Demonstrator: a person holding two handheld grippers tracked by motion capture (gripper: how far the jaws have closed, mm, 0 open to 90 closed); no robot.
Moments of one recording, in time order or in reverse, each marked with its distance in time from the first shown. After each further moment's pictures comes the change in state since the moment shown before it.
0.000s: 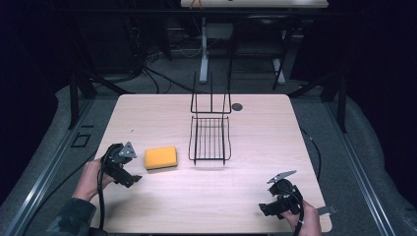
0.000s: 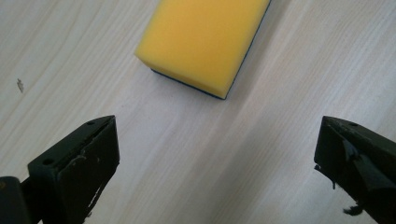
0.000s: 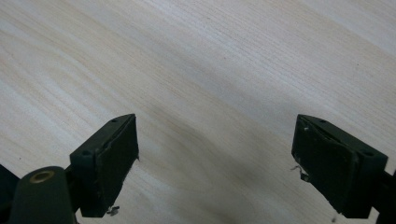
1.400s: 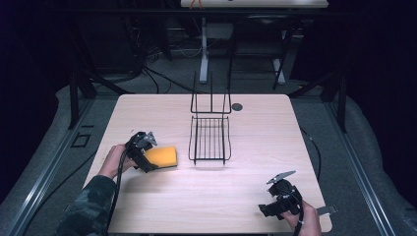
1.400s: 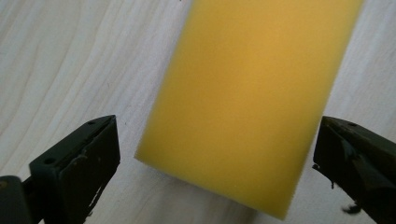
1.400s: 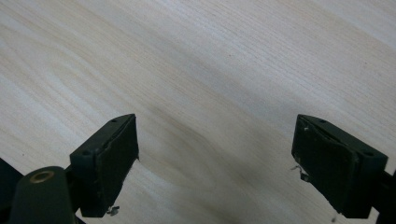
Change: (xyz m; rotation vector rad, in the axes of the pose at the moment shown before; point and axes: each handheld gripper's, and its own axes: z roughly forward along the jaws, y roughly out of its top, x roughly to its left) left arm 0.031 0.046 0.067 0.095 -0.122 0.039; right arm 0.001 0.000 0.001 0.006 0.009 -0.007
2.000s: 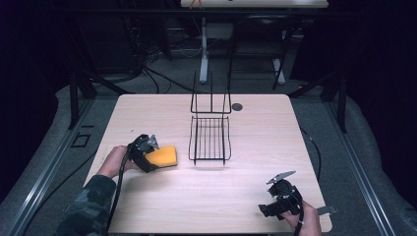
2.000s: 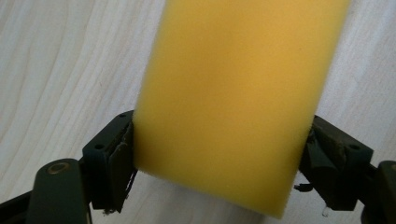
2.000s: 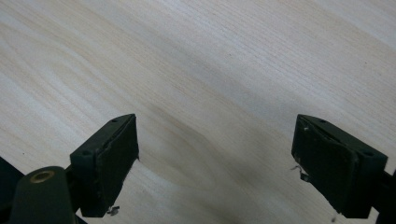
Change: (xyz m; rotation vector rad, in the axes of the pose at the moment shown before) left arm -0.008 0.001 0.002 0.030 0.039 0.055; right arm 0.000 0.000 -0.001 0.005 0.001 -0.003
